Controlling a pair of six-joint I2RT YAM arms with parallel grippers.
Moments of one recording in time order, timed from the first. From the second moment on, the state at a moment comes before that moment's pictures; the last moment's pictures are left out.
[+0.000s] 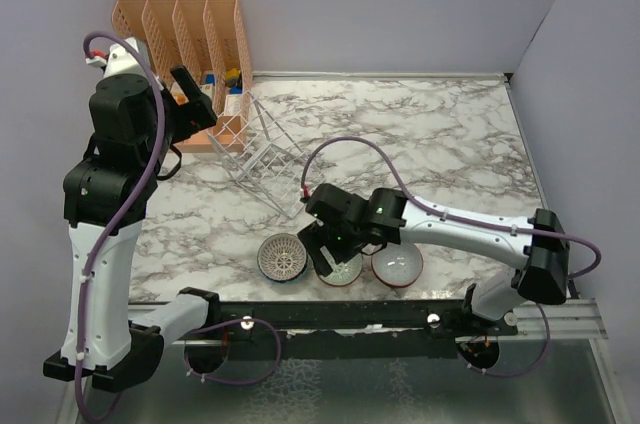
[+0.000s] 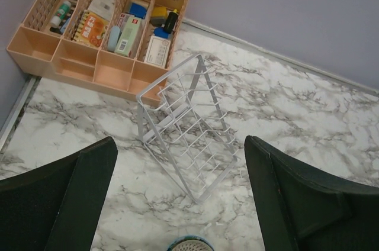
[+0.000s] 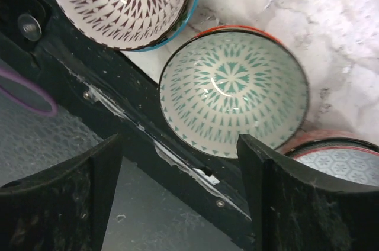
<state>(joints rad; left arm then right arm) -0.22 1.09 1.78 -1.00 -0.26 -0.43 1.17 1.51 1.31 -0.87 0.01 0.51</state>
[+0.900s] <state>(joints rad) -0.22 1.03 1.74 -1.12 -0.29 -0.41 1.22 1.78 1.31 -0.74 -0.02 0.59</state>
